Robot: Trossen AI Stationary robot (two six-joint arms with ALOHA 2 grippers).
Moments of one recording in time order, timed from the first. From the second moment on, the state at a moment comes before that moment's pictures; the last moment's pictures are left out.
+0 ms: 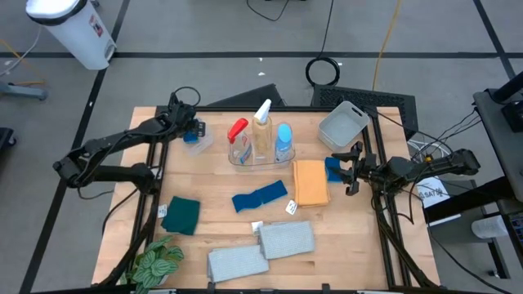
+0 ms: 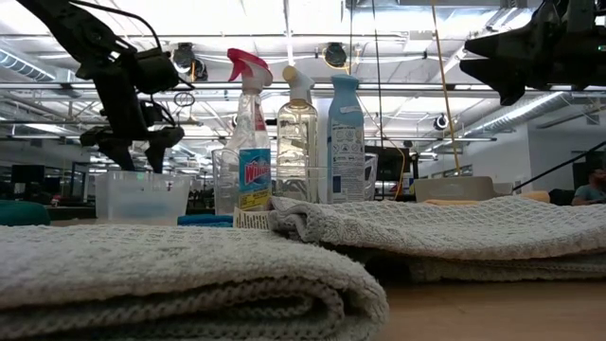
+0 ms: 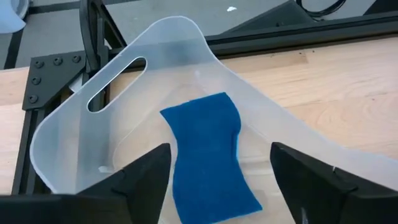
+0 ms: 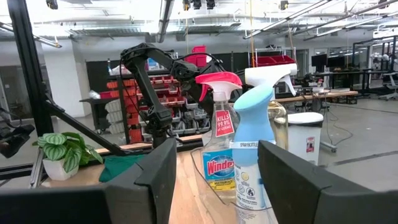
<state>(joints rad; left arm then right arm) 0.80 1.13 0.61 -0.43 -0.39 -0.50 0.20 0.22 0.02 0.43 0.42 0.01</state>
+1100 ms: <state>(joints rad) 0.33 0.85 0.61 -0.22 -0.22 -0.42 0.13 0.97 0.58 -0.83 0.54 0.96</state>
